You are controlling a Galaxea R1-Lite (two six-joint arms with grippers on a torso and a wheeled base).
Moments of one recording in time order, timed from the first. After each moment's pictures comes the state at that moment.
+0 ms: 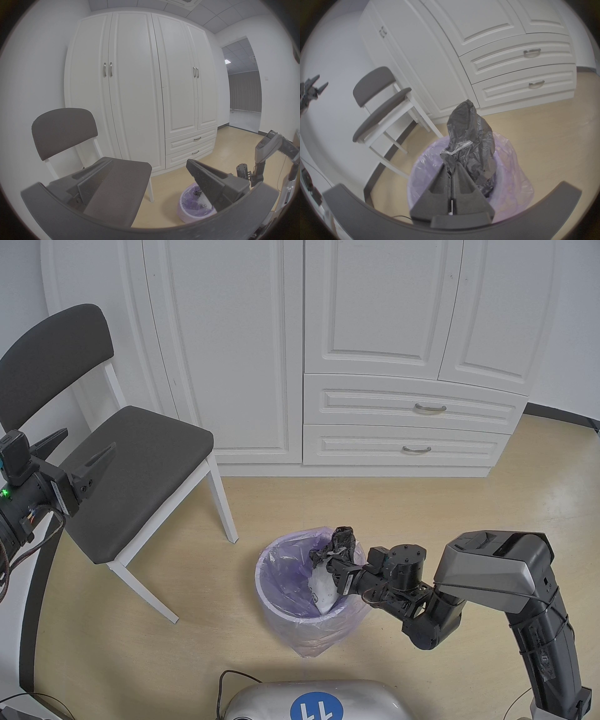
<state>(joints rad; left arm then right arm) -0.10 1.22 -0.53 -0.82 -0.17 0.15 0.52 2.60 -1.01 -1.41 0.09 0.36</state>
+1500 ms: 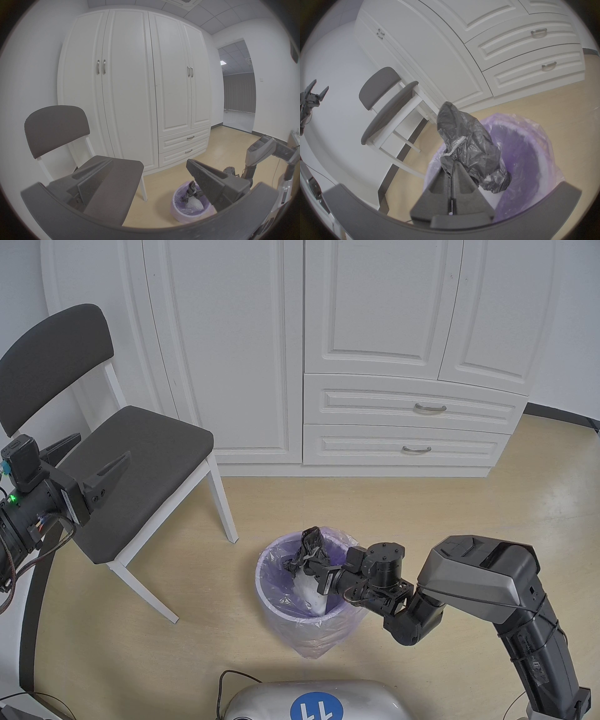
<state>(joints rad) -0.16 1.23 -0.52 -0.82 -0.16 0.15 0.56 2.66 -1.18 -1.29 0.16 0.42</state>
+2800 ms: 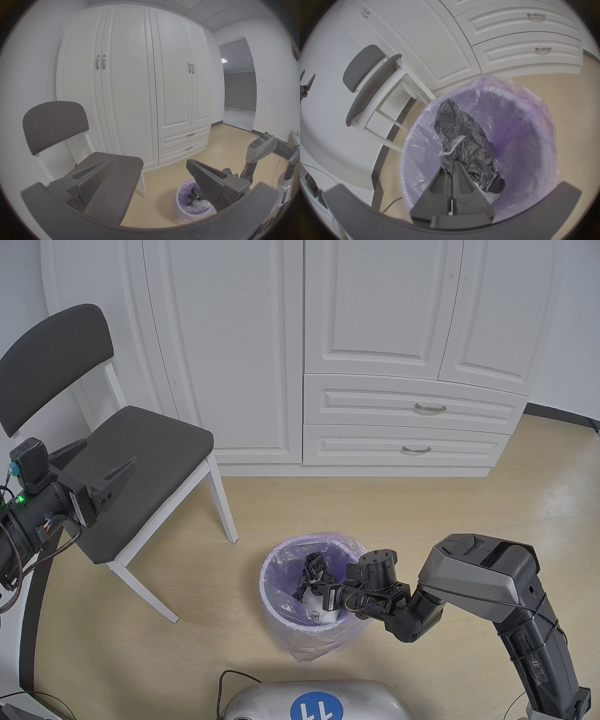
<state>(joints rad) -0.16 1.26 -0.52 -0.82 -0.17 0.15 0.55 2.66 -1.21 -1.01 0.15 0.37</state>
